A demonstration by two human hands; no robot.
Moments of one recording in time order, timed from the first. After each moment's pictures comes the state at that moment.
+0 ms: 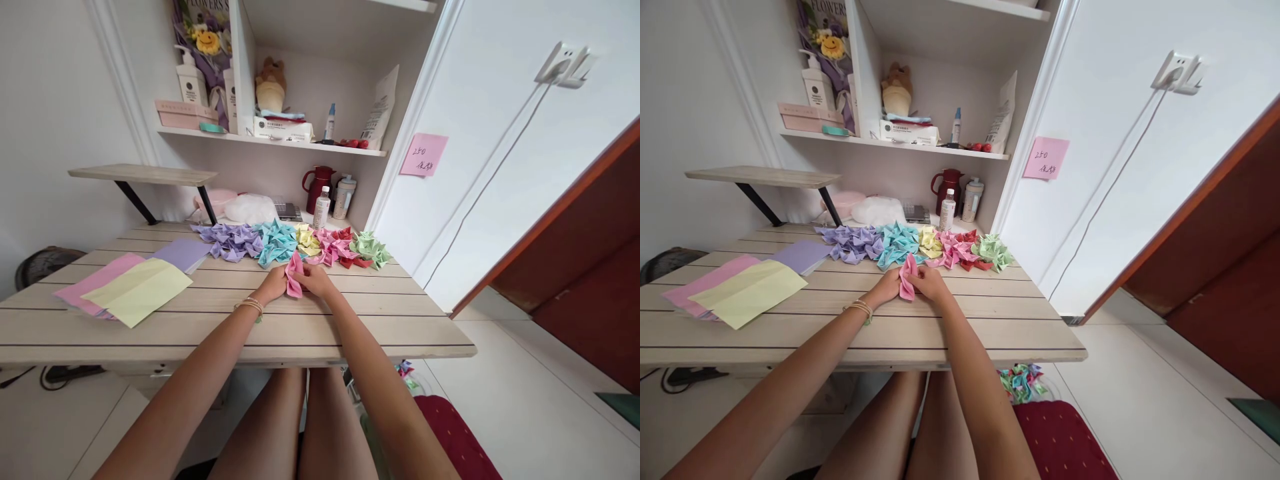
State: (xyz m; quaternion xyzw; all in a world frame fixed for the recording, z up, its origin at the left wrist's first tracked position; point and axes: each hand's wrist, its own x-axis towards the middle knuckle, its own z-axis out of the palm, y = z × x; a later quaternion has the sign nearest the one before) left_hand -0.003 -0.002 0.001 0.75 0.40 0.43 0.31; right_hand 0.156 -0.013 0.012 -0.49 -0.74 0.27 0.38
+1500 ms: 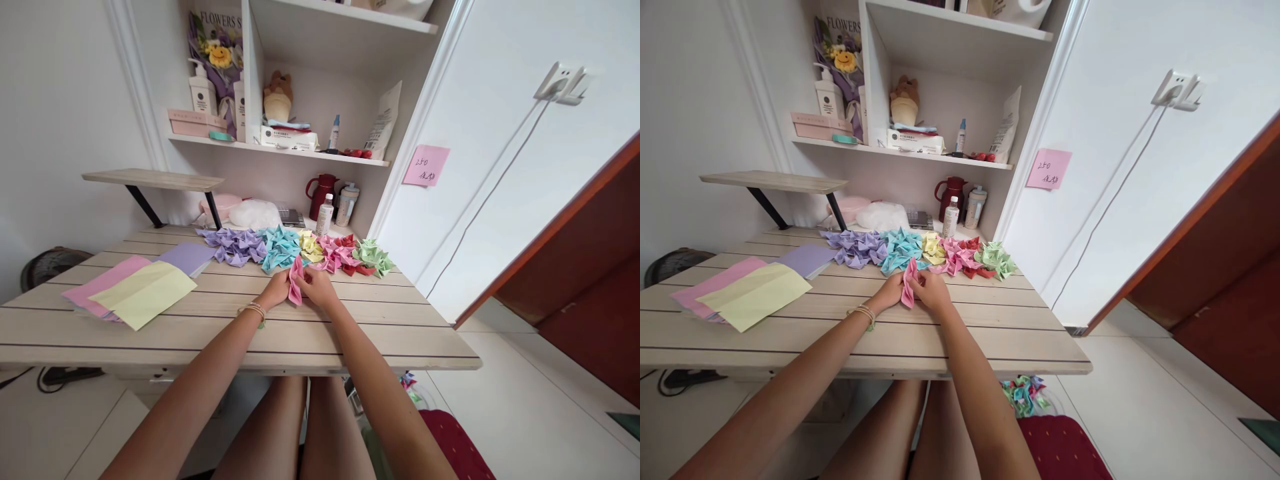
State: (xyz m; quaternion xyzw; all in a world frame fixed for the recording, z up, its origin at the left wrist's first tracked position) left_hand -0.003 0.000 -0.001 0.72 0.39 0.46 0.35; right_hand 0.147 -0.024 0.021 -0.48 -0.76 0.18 0.41
